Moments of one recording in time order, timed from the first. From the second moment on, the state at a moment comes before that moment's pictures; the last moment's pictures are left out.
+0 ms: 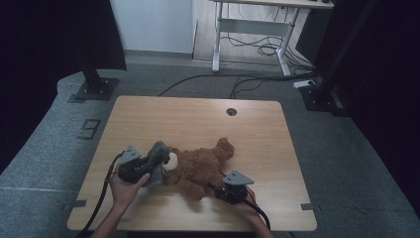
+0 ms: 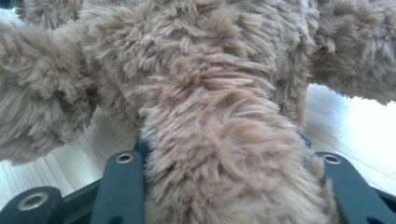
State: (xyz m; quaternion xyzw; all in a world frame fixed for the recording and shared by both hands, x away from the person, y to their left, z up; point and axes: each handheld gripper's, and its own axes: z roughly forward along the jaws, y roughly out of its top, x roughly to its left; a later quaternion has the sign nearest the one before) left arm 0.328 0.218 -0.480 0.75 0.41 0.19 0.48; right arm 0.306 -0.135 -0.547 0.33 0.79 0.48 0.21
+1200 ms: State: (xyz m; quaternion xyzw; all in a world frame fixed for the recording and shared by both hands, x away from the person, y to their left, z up) left arm 0.321 0.270 -0.507 0.77 0.46 0.17 0.41; right arm 0.314 -0.158 -0.548 0.37 0.77 0.47 0.23
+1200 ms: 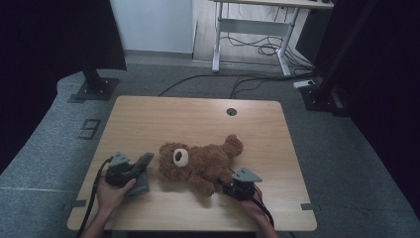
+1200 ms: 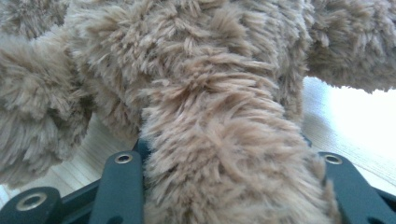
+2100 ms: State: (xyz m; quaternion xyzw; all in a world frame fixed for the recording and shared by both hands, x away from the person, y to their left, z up) left arm 0.292 0.293 -0.488 0.78 0.43 0.16 0.43; right arm 0.315 -0.160 -0.548 0.37 0.77 0.47 0.22
